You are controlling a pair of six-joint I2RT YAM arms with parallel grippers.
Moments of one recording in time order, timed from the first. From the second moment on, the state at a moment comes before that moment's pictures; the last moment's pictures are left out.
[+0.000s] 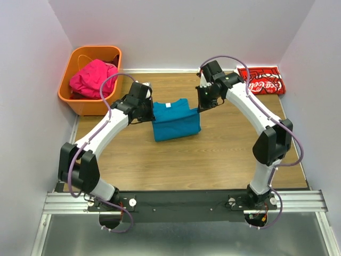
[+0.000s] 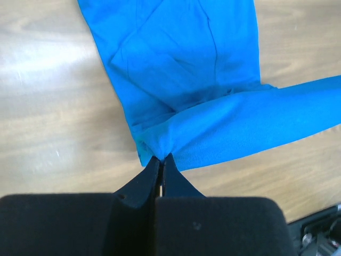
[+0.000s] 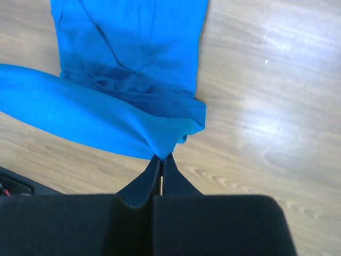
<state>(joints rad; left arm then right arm) -0.42 1.47 1.21 -0.61 0.08 -0.47 0.48 1.84 1.80 -1.03 -0.12 0.26</state>
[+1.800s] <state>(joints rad) -0.58 1.14 0.95 -0.68 0.24 -0.68 0.48 1.55 1.36 -1.10 -0.42 0.26</state>
